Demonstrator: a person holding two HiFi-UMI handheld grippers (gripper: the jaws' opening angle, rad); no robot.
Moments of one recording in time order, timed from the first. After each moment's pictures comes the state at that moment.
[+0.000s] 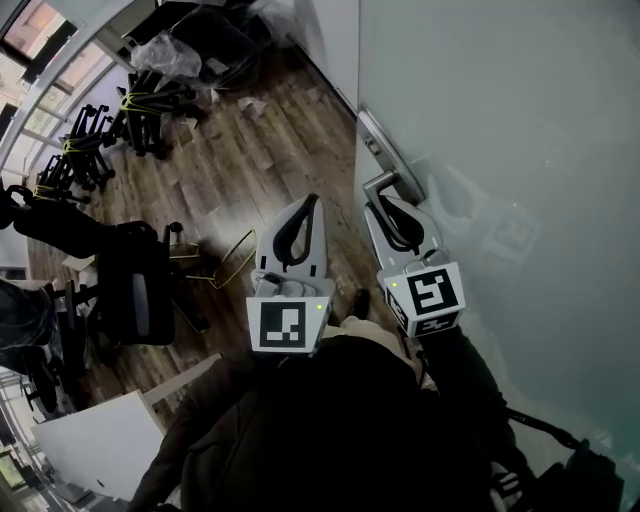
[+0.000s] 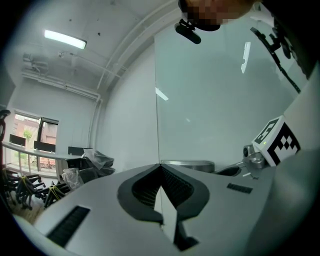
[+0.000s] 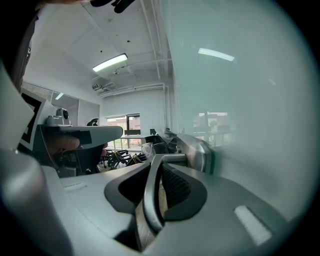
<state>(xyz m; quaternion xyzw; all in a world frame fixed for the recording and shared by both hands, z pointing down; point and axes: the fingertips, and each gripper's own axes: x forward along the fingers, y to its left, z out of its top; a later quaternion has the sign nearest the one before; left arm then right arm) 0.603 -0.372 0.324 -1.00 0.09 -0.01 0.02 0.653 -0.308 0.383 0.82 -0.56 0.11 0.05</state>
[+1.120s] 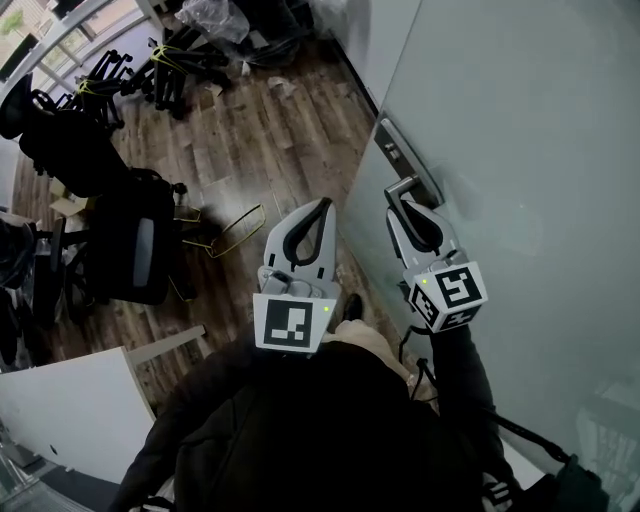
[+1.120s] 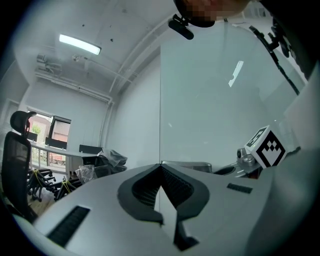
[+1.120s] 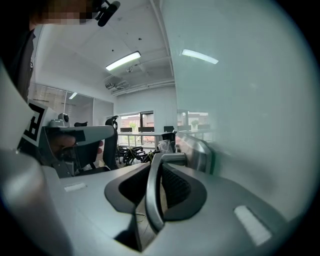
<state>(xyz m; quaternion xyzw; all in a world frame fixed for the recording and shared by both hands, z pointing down) 0.434 -0.420 0.330 -0.99 0.13 0.01 0.00 0.514 -0.348 0.390 0.78 -0.61 0.11 0.06</state>
